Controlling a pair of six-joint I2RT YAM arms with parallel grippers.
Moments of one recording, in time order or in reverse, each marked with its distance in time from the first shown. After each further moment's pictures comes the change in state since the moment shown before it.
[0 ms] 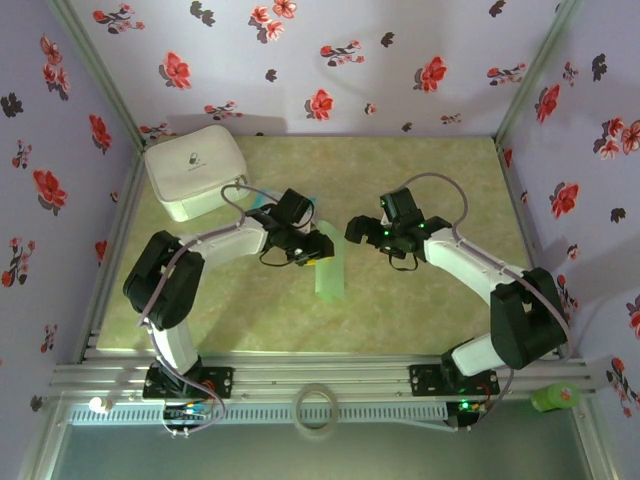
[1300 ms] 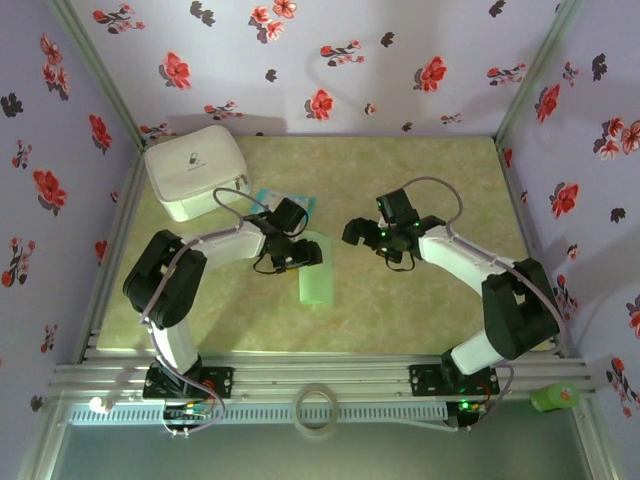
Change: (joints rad) left arm 0.010 -0.008 -0.064 -0.072 -0.231 0.035; right arm 0.007 0.060 0.004 0.005 -0.053 0.054
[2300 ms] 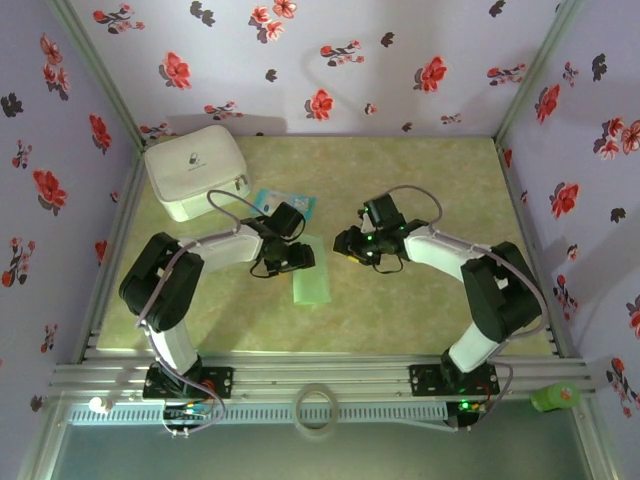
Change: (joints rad) left arm 0.000 -0.009 -0.040 -0.018 -0.092 -0.031; right arm 0.052 0.123 -0.013 0.165 -0.234 0.055
